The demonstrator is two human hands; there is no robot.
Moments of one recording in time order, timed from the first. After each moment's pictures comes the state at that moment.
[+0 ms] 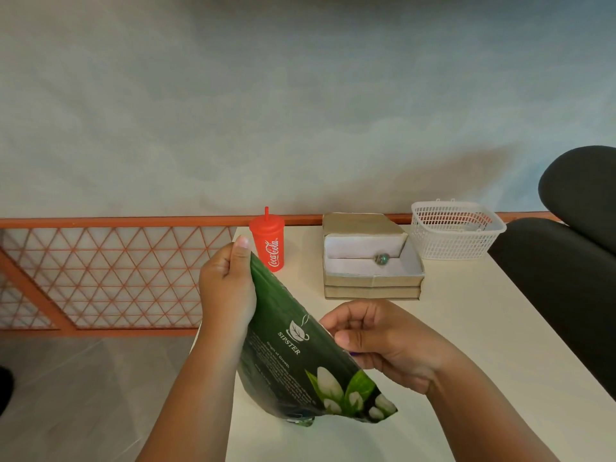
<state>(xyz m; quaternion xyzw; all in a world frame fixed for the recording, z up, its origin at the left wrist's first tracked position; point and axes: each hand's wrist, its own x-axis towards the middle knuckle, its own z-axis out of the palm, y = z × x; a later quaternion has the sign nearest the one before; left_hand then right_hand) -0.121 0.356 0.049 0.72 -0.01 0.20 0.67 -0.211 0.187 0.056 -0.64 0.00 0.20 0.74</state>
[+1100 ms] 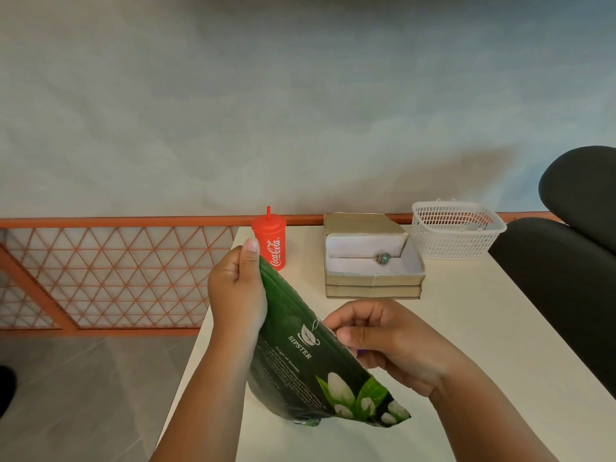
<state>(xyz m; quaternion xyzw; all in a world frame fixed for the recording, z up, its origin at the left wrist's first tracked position) -0.134 0.351 0.051 0.73 0.00 0.21 0.65 -0.220 0.190 0.056 -0.67 -0.03 0.16 0.72</state>
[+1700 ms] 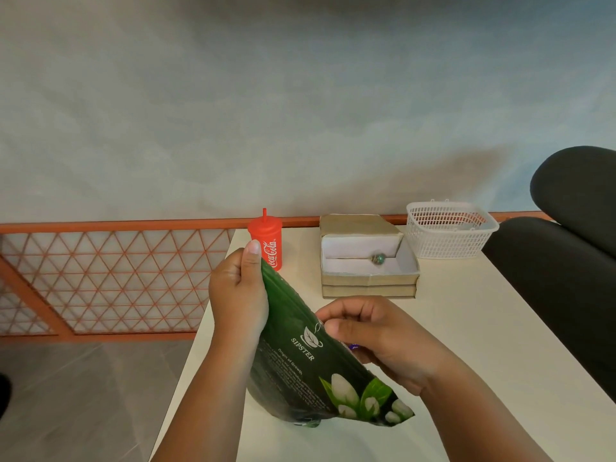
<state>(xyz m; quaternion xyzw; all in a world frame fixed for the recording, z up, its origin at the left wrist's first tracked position) -0.143 0.346 0.052 0.72 -0.02 0.21 0.66 -0.226 0.199 0.065 -0.73 0.00 0.11 0.67</state>
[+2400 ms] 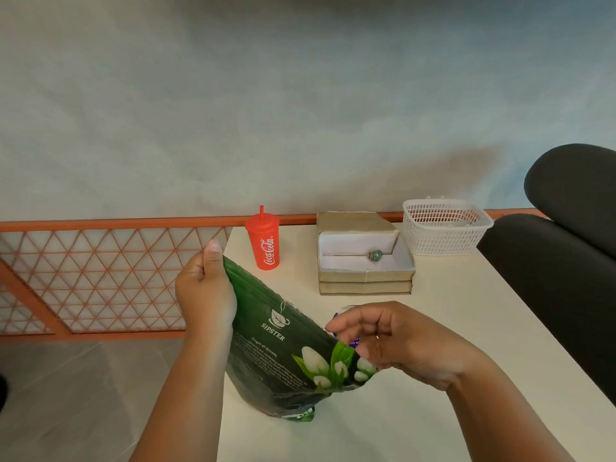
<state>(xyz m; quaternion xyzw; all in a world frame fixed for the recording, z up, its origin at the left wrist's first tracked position) -0.134 0.368 0.048 0.69 0.08 0.22 0.69 -0.238 0.166 0.055 -0.73 -0.06 0.18 0.66</state>
